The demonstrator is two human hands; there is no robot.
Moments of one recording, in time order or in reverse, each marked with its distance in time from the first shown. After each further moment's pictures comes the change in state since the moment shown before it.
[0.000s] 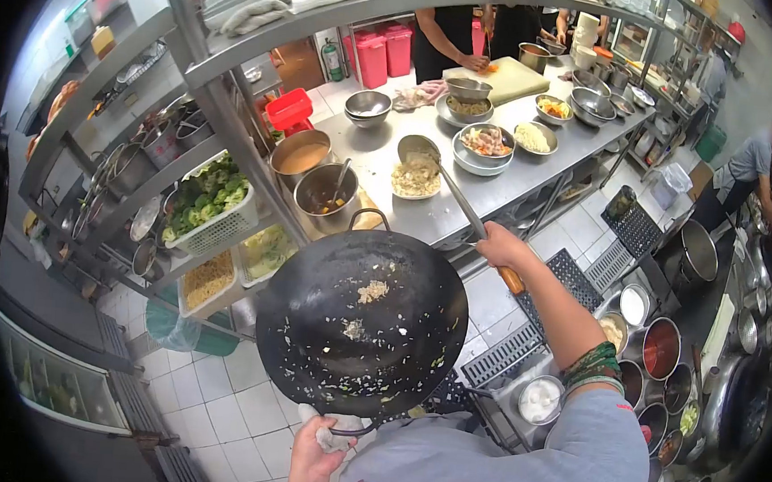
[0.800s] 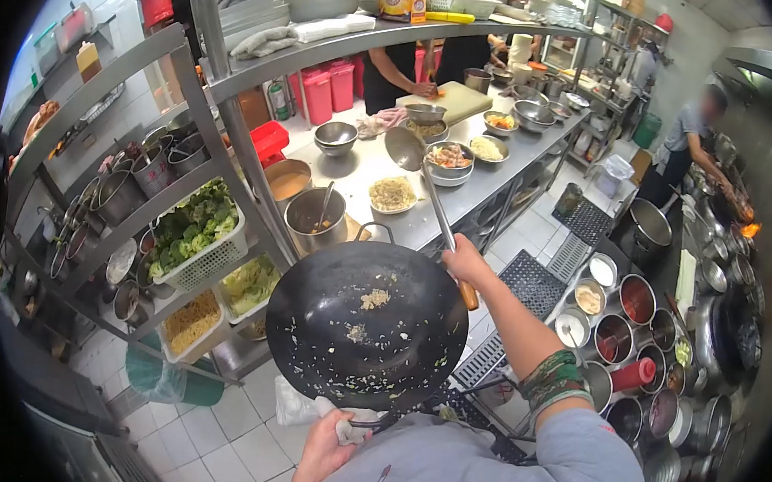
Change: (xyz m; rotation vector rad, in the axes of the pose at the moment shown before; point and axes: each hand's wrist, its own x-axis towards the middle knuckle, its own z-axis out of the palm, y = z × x) left_hand 0.018 0.063 -0.023 0.237 -0.309 -0.174; right_hand -0.031 -0.018 0.076 0.264 0.339 -0.052
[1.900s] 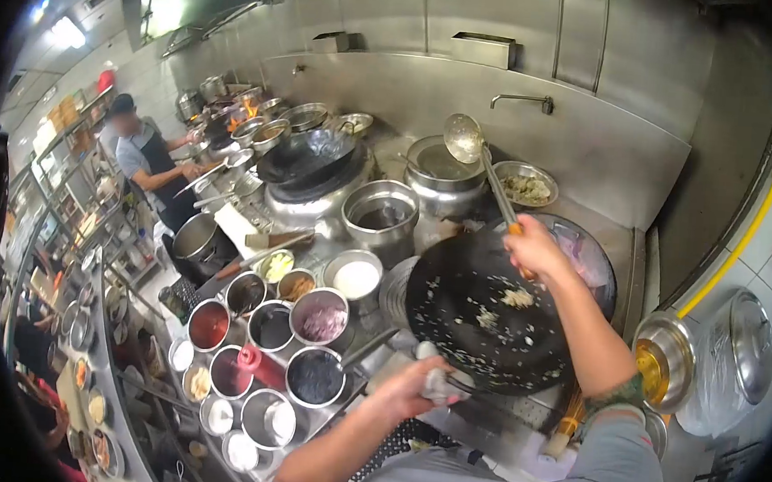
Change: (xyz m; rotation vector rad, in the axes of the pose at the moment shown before) left_hand 0.175 -0.066 0.341 1.351 -1.094 -1.584; right_hand -0.356 -0.092 -0.165 0.234 1.707 0.908
